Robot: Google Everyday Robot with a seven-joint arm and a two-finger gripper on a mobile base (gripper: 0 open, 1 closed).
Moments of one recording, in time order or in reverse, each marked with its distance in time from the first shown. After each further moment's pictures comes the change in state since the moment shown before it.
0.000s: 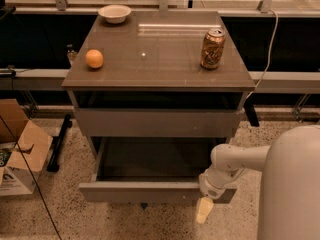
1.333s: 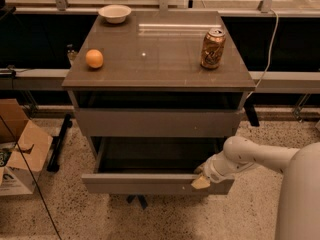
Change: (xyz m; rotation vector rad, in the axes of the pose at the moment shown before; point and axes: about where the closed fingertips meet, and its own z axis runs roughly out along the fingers) arm -0.019 -0.075 -0.024 0.143 -0.236 0.137
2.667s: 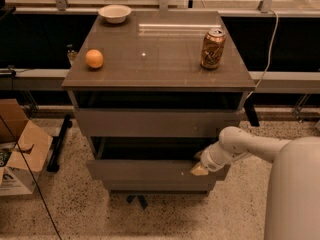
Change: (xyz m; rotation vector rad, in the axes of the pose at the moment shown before) arm -0.022 -0.035 0.002 0.044 0.011 -0.128
